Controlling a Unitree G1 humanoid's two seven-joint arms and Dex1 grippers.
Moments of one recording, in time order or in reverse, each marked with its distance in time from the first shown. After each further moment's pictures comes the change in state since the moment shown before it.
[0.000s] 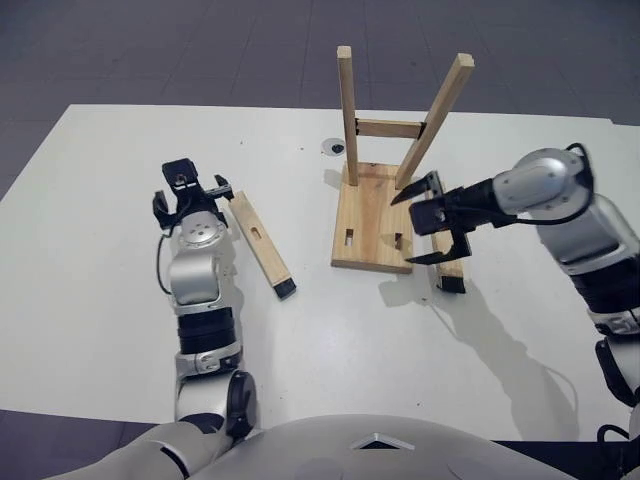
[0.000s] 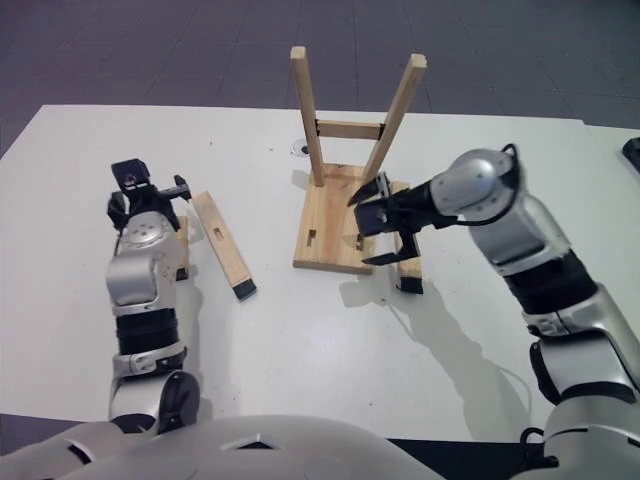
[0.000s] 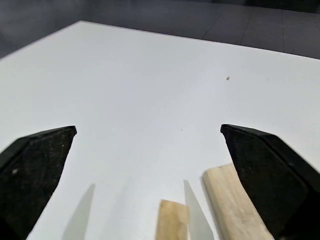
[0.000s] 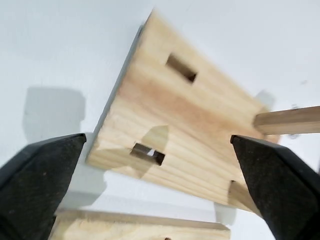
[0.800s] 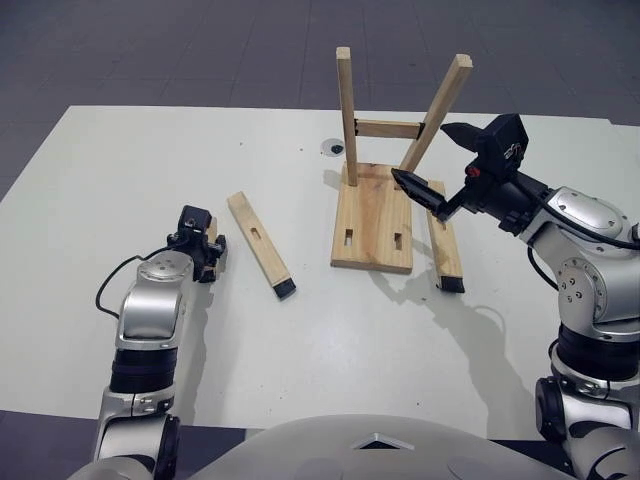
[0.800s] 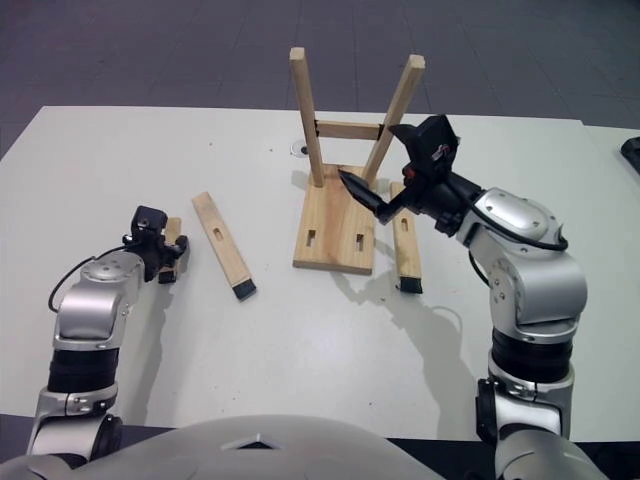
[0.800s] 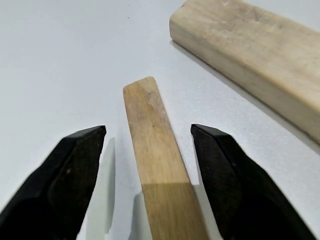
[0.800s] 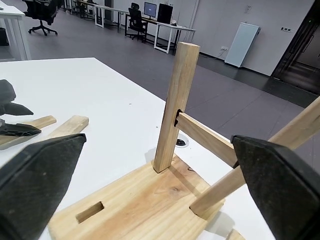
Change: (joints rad) left arm 0.181 0.318 -0.143 -0.022 -0.114 0.248 -0.523; right arm 0.274 0.345 -0.438 -0.389 0.400 0.582 -0.679
